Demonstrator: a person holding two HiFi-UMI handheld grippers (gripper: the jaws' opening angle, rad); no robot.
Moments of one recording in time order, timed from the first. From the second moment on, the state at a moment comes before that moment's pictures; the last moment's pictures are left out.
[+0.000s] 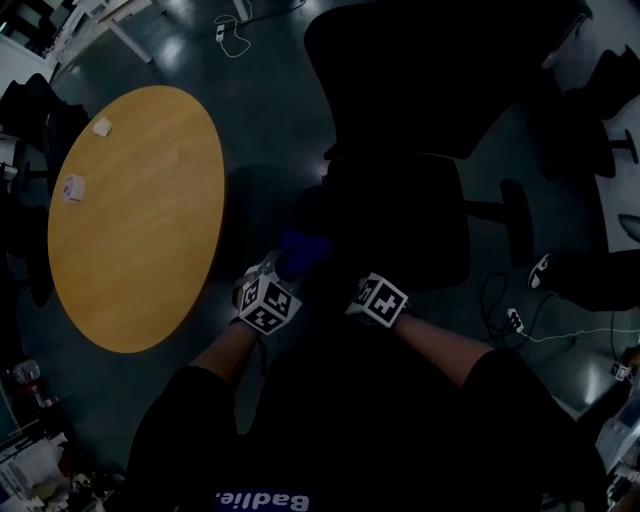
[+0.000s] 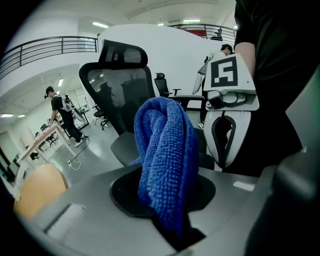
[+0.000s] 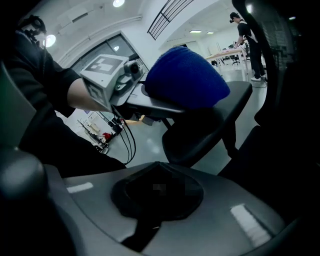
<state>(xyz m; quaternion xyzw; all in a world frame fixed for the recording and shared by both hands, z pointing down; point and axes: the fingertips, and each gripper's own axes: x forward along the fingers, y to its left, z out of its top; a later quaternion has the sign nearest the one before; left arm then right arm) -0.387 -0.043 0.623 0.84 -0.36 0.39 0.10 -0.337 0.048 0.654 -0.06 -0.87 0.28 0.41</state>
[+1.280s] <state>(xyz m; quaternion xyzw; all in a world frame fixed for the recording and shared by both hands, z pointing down) -0.392 -0.018 0.553 0.83 -0.47 0.26 0.17 -0.335 0.066 0.653 -0.13 -0.86 0.29 0.39</state>
